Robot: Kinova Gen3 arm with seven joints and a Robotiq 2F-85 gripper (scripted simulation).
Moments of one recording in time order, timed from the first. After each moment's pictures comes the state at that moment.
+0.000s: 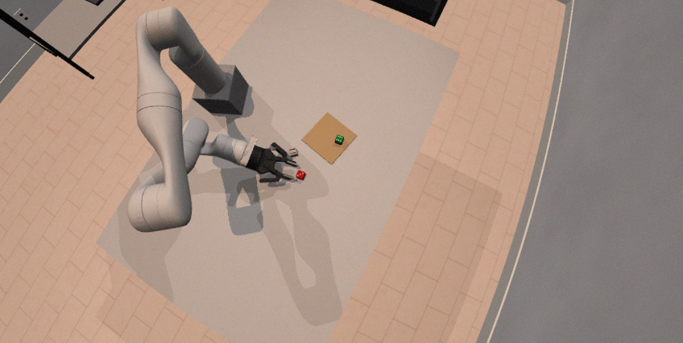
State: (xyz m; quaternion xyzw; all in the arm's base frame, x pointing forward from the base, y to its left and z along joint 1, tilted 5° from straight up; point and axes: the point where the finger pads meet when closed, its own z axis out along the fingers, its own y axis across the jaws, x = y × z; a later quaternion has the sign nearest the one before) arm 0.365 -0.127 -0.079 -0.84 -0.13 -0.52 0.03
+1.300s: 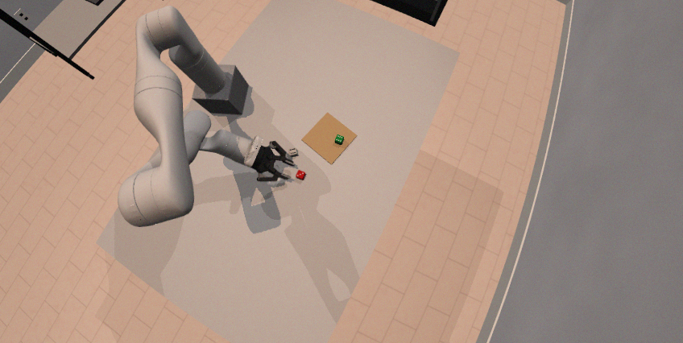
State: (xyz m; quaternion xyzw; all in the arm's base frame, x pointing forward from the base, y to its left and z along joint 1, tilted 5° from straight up) arm 0.356 -0.130 -0.074 -0.90 -0.11 -0.41 0.02
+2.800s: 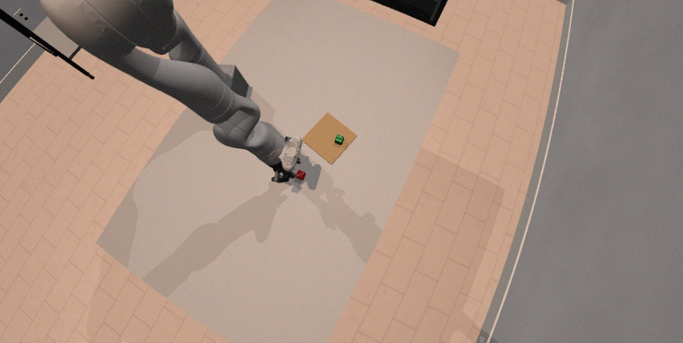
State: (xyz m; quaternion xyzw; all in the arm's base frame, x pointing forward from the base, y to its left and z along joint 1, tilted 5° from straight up) arm 0.385 -0.118 -0.012 -0.98 -0.12 -0.13 -0.03
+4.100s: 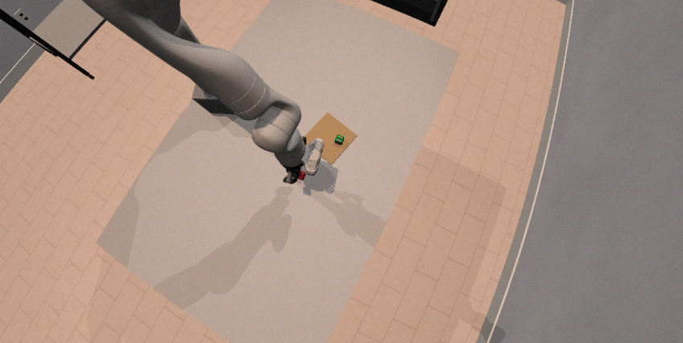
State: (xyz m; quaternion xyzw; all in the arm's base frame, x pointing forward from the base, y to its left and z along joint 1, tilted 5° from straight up) arm 0.403 -0.110 0.015 -0.99 -0.12 -0.01 -0.04
